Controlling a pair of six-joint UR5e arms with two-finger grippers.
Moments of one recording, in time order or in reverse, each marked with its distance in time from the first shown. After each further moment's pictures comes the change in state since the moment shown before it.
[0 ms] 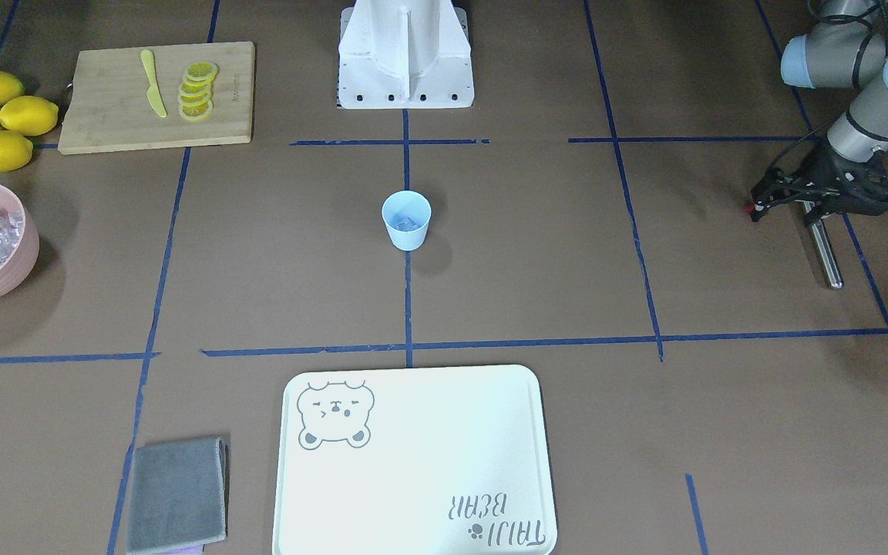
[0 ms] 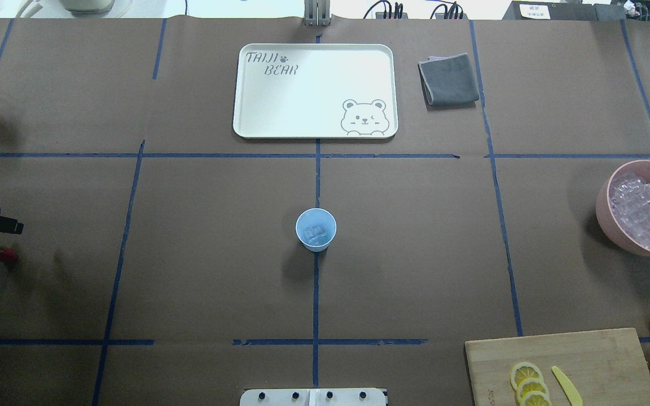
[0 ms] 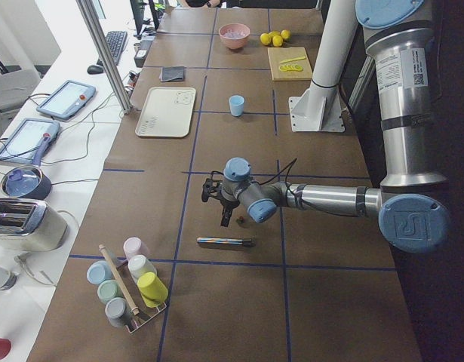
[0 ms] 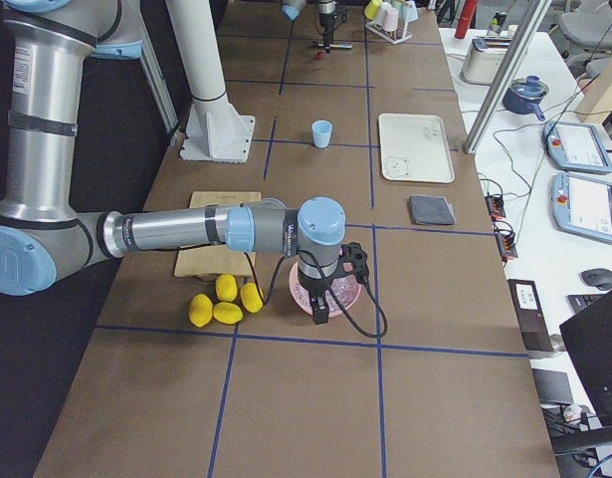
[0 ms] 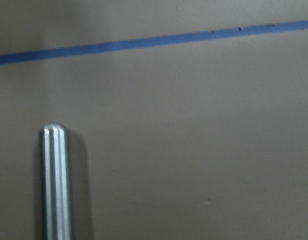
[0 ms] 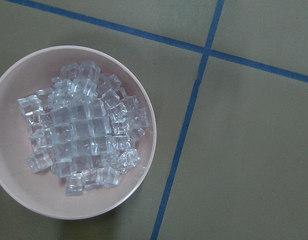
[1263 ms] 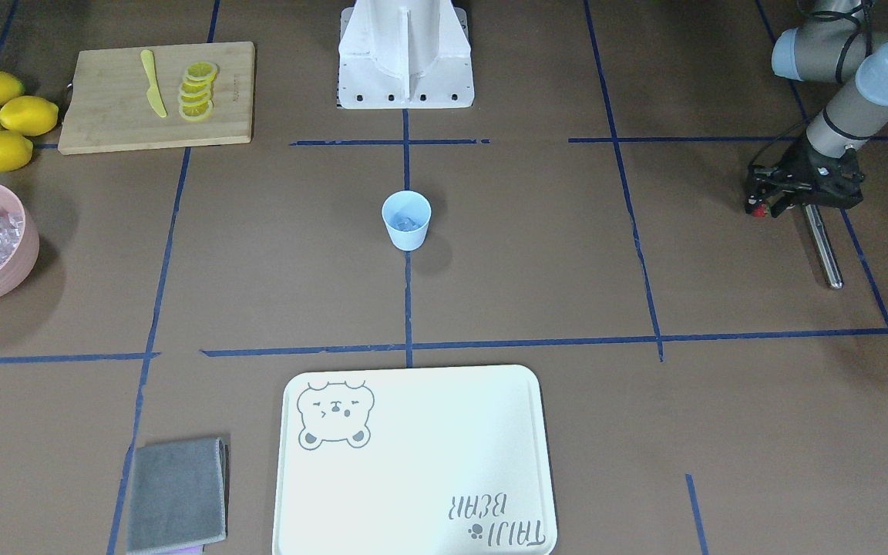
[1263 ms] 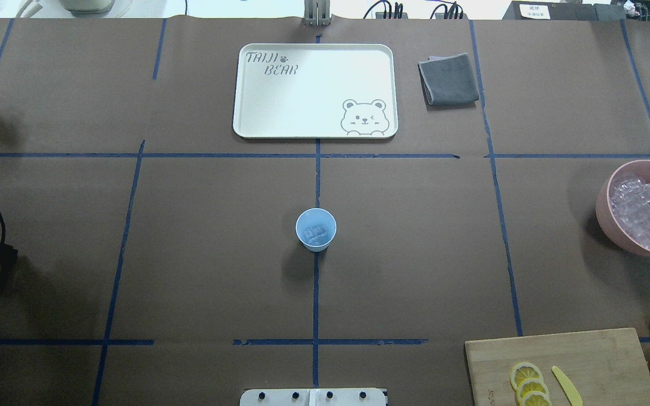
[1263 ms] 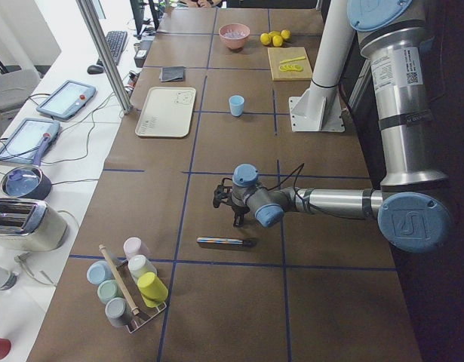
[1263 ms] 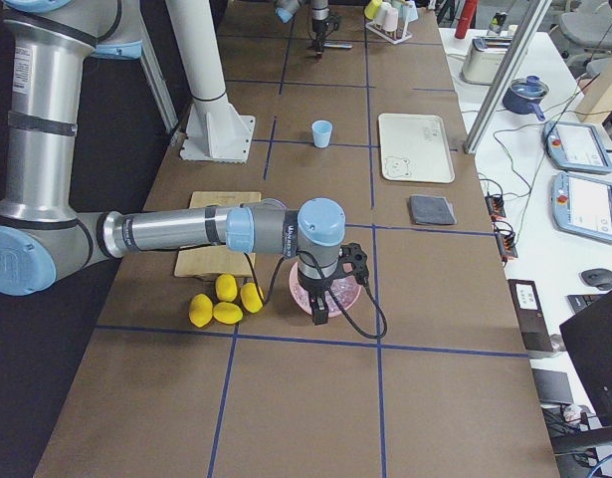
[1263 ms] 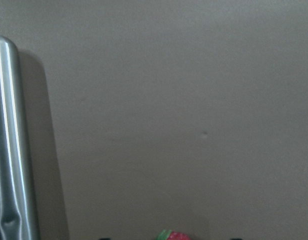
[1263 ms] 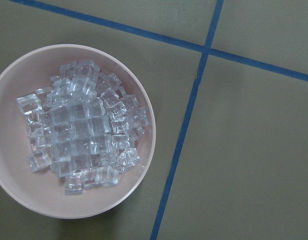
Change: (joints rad) left arm 0.063 0.042 0.012 -0.016 0.004 0.002; right arm 0.000 -0.001 -0.002 0.000 0.000 -0.001
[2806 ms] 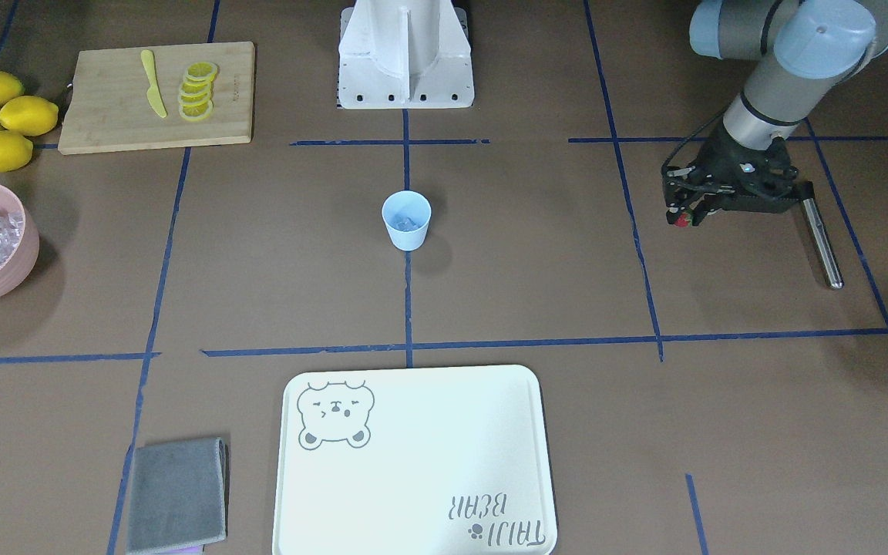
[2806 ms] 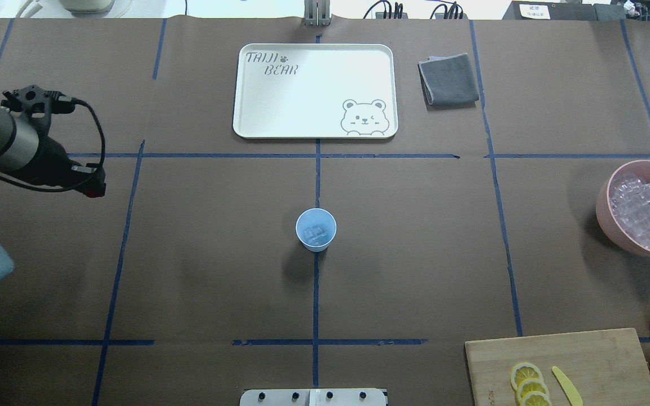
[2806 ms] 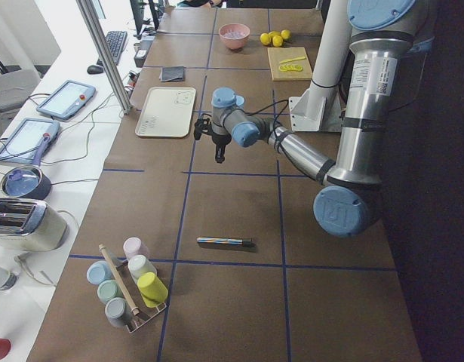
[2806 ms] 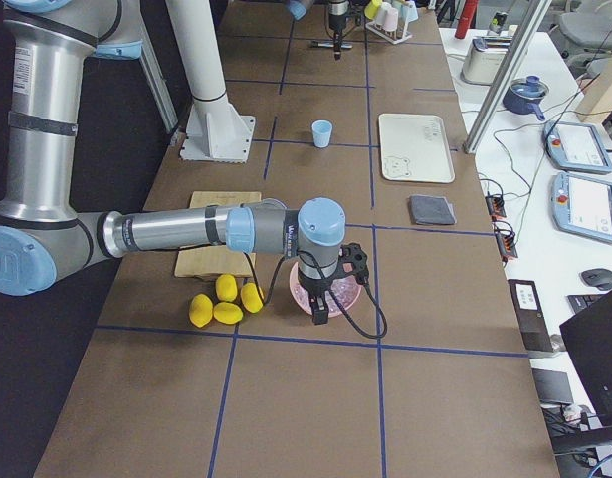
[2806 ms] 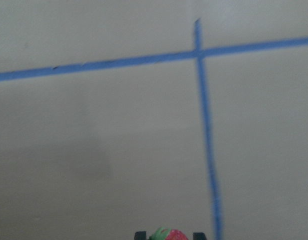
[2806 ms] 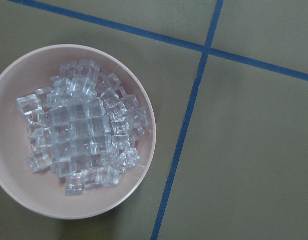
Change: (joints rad) left arm -0.010 -0.460 -0.308 0.737 0.003 -0.154; right arm 0.000 0.000 -0.001 0.000 0.000 0.003
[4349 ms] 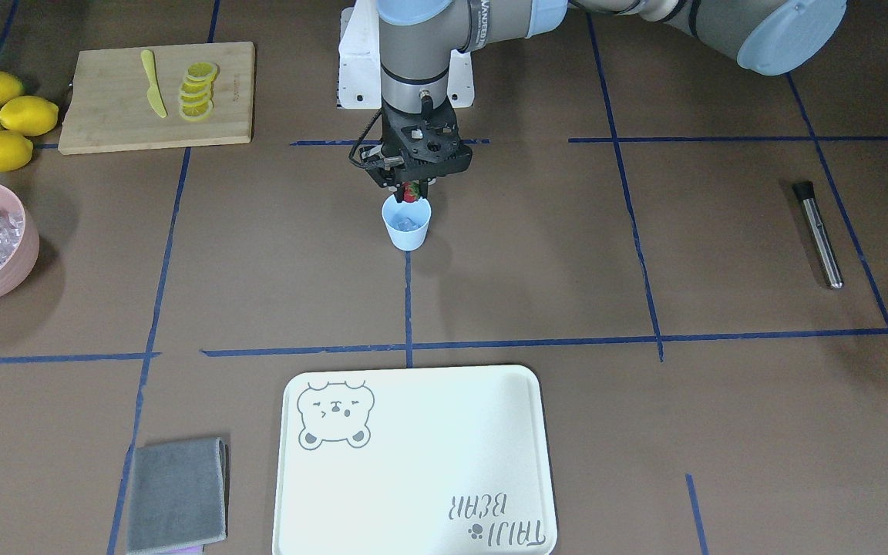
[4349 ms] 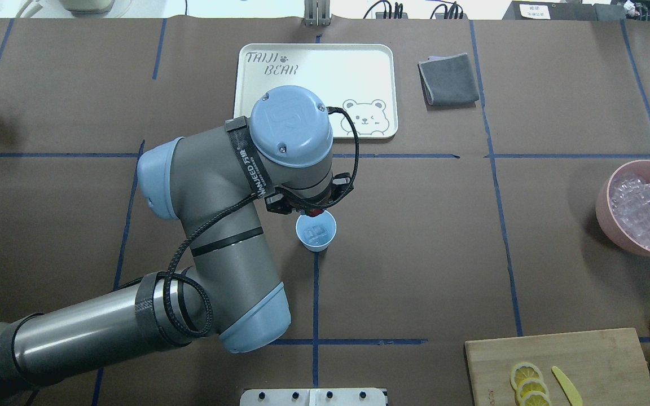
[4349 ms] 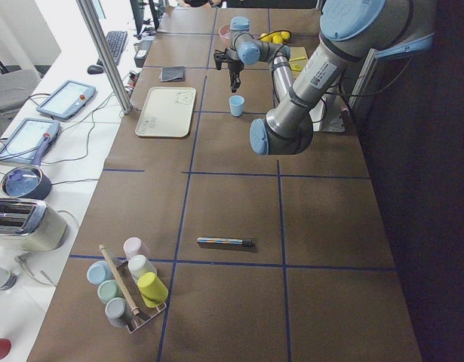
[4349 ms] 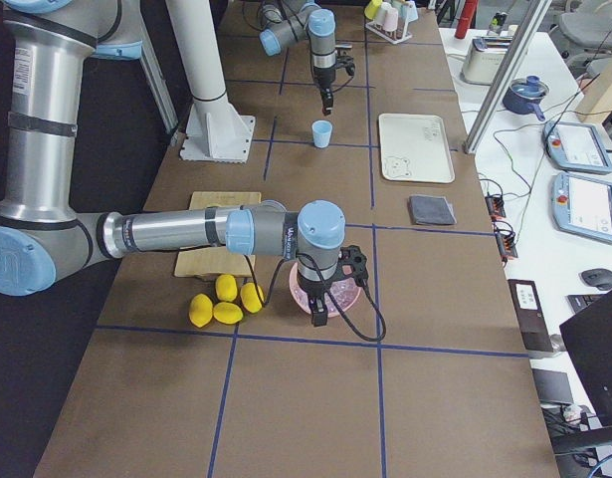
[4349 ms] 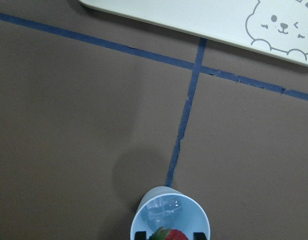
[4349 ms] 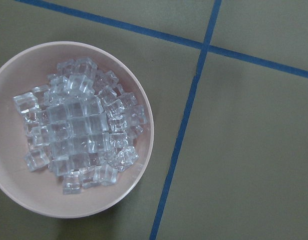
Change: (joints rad) left arm 0.368 -0.675 0.294 0.262 0.266 -0.572; right arm 0.000 -0.002 -0.005 0.000 0.000 -0.001
